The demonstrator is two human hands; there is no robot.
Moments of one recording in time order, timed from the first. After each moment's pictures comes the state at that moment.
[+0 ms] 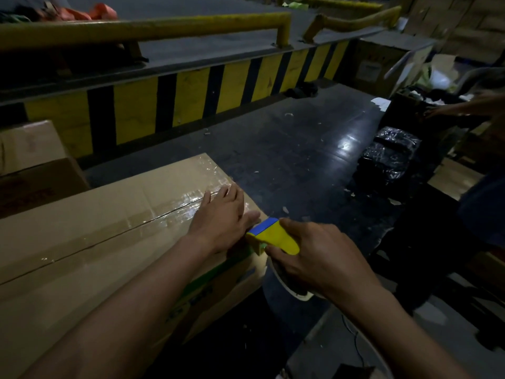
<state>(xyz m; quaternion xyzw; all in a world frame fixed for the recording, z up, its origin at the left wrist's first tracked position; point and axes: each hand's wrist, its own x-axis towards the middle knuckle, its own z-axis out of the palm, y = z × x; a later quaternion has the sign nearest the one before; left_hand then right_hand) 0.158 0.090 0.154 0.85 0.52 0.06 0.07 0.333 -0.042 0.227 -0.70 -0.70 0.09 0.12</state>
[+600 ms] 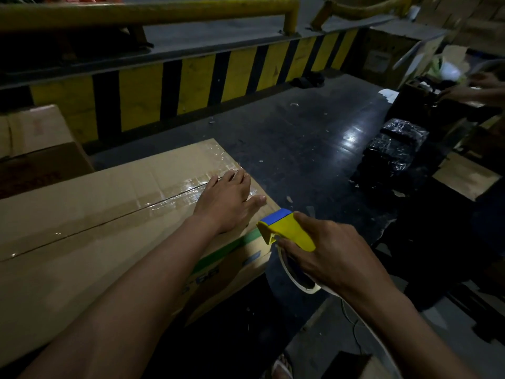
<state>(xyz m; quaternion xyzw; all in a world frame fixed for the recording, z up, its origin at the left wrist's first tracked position) 0.154 0.090 0.154 0.85 0.52 0.07 0.07 0.340 -0.063 0.212 -0.72 -0.67 0.12 0.14</state>
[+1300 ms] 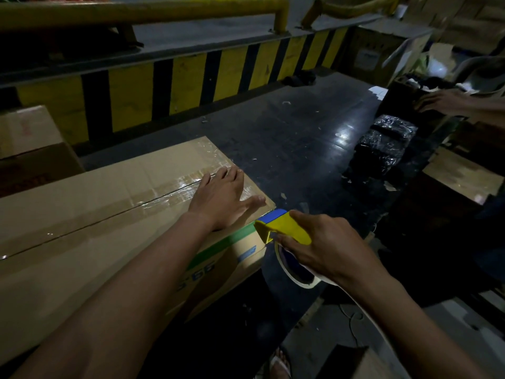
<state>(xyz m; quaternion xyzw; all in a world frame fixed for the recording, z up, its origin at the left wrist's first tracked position) 0.155 0.091 0.151 0.85 0.52 0.04 0.05 0.351 -0.059 0.201 -0.71 -0.68 0.13 0.13</state>
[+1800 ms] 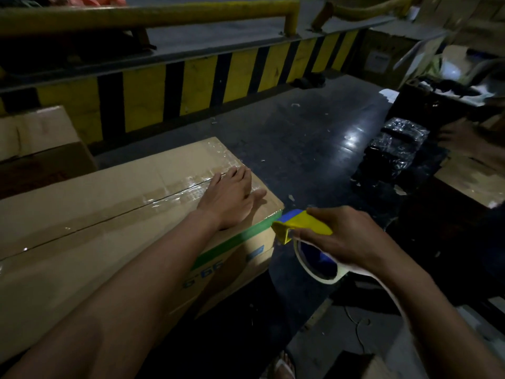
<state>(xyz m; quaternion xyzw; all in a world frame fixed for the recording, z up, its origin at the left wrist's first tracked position) 0.150 0.088 0.158 0.85 0.52 0.07 0.09 0.359 -0.056 0.229 -0.72 -0.66 0.18 0.12</state>
